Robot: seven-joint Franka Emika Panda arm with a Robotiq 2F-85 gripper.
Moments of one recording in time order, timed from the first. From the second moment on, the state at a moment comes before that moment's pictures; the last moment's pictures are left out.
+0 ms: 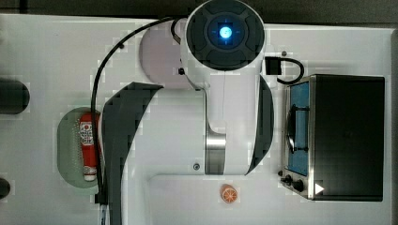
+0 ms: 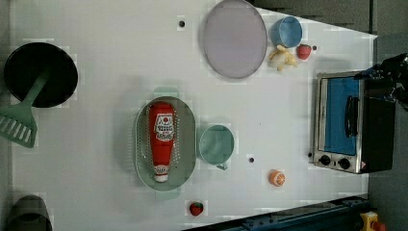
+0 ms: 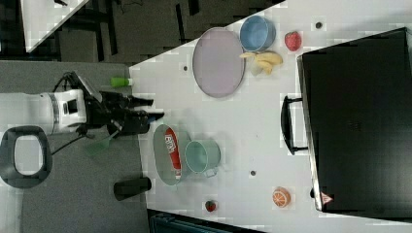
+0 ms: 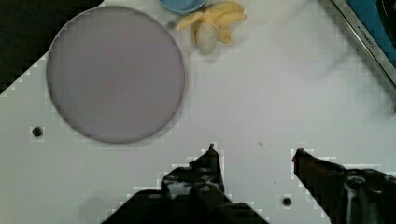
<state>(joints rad) -0.03 0.03 0.02 -1.78 -0.02 0.21 -0.06</state>
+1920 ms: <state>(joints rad) 0.03 0.26 0.76 -2.10 -0.13 0.83 0.03</state>
